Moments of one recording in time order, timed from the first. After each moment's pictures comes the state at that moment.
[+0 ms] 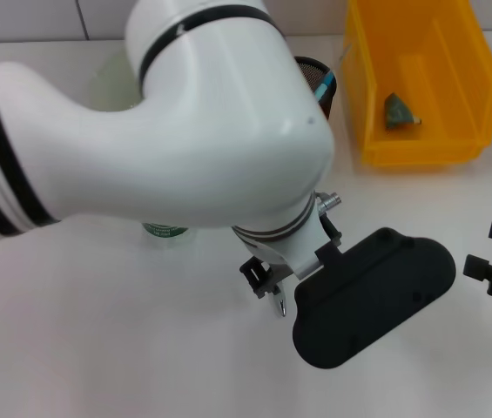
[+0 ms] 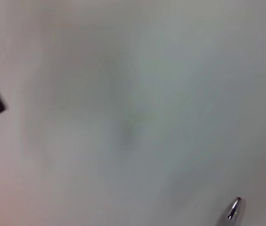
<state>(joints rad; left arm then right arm) -0.97 -2.08 2.25 1.37 2.56 1.36 -1.77 0.17 2.08 -0.53 -0.74 -1.94 -1.67 1.28</state>
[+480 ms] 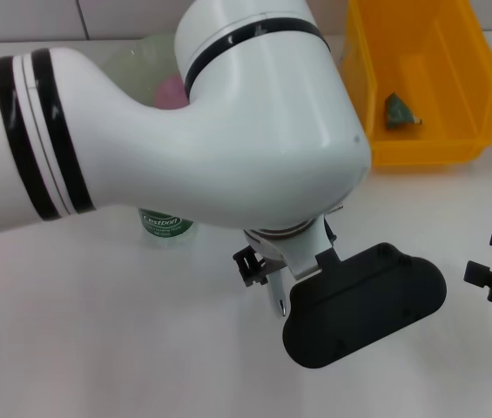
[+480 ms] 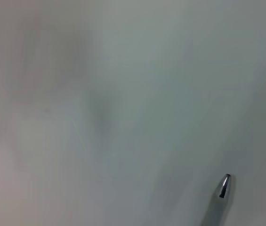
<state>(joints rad) -1.06 -2.08 2.31 1.27 2.54 1.34 -1.70 0.16 2.08 -0.52 -0.73 -1.94 -1.67 1.28</state>
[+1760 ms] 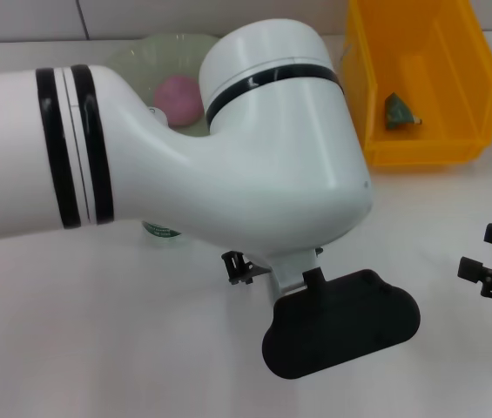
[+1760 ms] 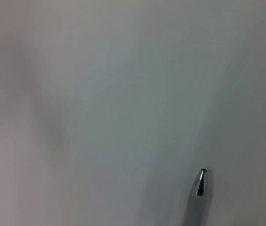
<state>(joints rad) -1.12 -2.08 2.42 1.19 2.52 1.29 -1.65 0.18 2.08 -0.53 -0.72 -1.96 -1.64 1.28</state>
